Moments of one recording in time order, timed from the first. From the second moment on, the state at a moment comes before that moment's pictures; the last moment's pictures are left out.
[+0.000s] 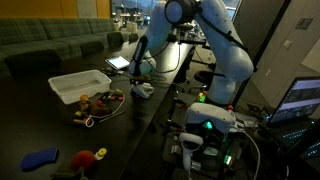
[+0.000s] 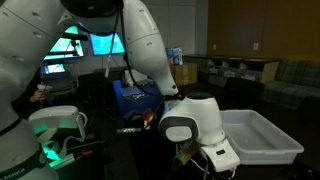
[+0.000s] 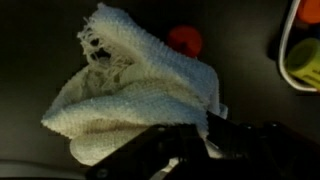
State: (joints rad) arm 0.05 0.75 -0.32 -2.12 0.41 3.04 0.48
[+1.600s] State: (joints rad) arm 0.04 0.82 0.06 -1.87 0.42 2.85 0.55
